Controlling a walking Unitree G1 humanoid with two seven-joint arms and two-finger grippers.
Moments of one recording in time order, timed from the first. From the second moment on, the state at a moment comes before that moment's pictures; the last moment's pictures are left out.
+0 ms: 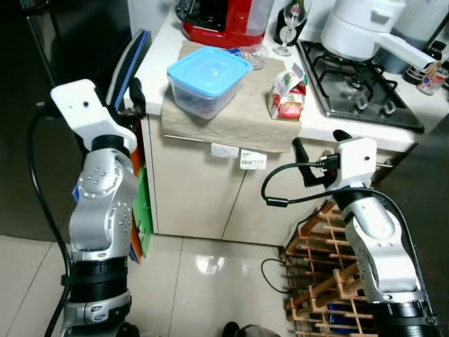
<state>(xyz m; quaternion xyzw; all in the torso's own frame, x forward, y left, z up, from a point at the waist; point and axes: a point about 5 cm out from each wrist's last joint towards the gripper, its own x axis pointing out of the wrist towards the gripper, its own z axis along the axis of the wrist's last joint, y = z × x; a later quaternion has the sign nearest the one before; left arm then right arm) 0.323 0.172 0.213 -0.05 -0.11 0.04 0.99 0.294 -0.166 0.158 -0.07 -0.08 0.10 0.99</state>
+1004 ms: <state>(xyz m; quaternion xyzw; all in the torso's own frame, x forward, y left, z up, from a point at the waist) 0.327 0.158 0.201 -0.01 -0.05 -0.03 1.00 0.309 -0.152 0.168 -0.01 -0.12 0.06 0.99</state>
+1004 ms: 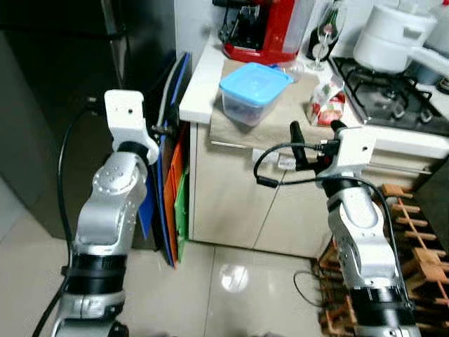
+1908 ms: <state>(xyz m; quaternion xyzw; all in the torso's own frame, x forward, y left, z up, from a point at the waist) 0.327 0.144 0.203 -0.02 -0.09 -0.03 1.00 0.303 -0.165 0.163 -0.03 -0.12 0.06 0.99</state>
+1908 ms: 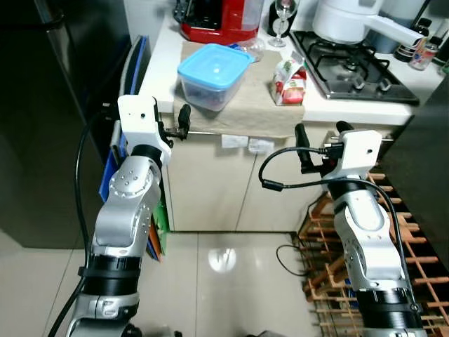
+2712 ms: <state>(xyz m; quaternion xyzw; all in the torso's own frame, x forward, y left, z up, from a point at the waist) 0.329 0.136 0.221 0.02 -0.12 -0.04 0.99 0.307 -0.159 0.173 -0.03 -0.14 0.06 0.99</state>
